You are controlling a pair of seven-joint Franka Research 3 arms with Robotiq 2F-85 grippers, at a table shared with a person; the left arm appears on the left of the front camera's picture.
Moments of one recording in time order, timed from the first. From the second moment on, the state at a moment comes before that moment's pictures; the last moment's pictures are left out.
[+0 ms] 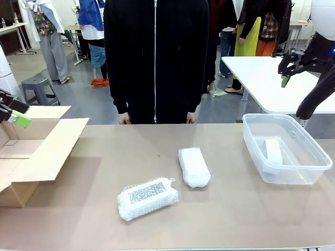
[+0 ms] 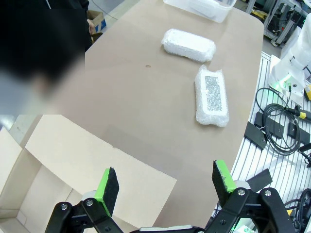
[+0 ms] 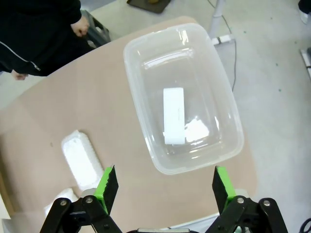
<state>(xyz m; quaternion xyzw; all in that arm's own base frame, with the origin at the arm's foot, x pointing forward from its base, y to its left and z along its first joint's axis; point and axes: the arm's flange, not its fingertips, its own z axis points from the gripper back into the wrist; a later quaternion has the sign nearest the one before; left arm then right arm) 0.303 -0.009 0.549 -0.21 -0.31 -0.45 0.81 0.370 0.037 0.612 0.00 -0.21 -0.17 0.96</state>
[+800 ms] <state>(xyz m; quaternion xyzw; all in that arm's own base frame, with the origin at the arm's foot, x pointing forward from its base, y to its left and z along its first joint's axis) 0.303 -0.009 0.549 -0.21 -0.31 -0.45 0.81 0.361 0.070 0.617 0.00 -0.23 -0.07 0.97</state>
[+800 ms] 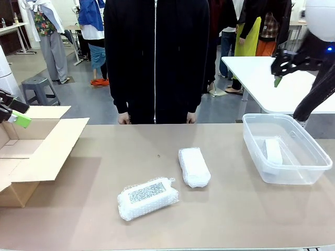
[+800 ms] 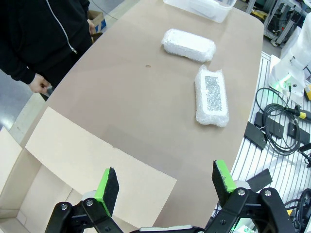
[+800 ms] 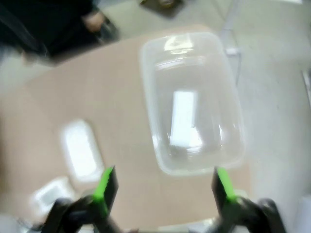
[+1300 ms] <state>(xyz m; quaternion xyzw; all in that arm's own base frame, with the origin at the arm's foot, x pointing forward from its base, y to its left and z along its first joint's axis) 0.303 -0.010 0.549 -0.21 -0.31 -0.45 0.81 0.254 0.107 0.588 0.09 -0.35 0.30 0.88</state>
